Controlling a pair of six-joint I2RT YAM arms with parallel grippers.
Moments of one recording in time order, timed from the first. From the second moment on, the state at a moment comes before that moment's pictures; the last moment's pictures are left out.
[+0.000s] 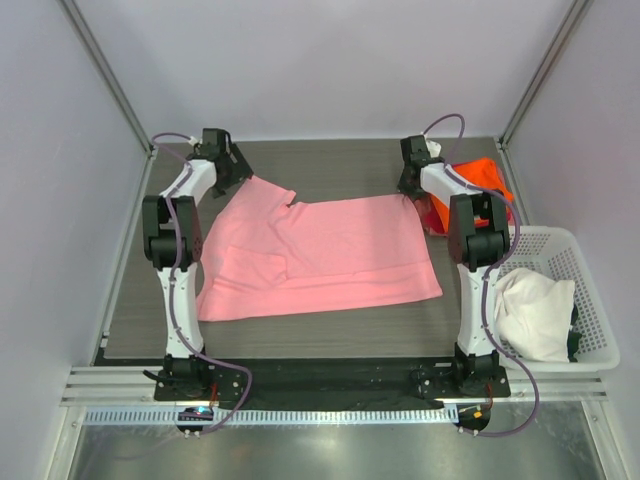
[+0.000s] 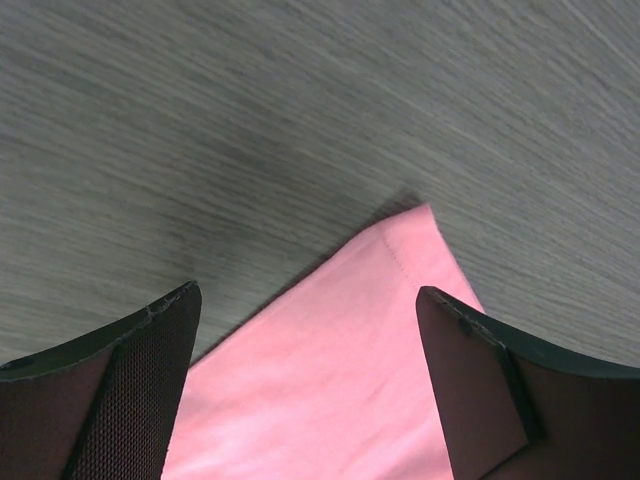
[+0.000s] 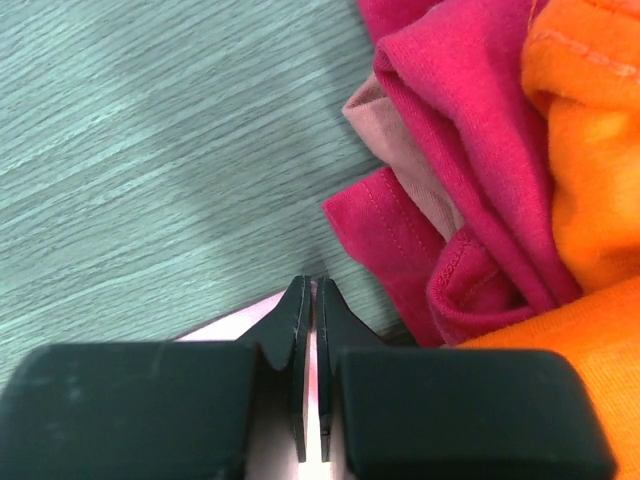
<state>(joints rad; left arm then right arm) -0.04 2.30 1.88 -0.47 -0.05 -0.58 0.17 2.26 1.75 -0.45 0.29 0.50</state>
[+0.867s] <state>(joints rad) -0.05 2.53 2.18 -0.50 0.19 -0.57 0.17 2.26 1.75 -0.45 0.27 0.49</state>
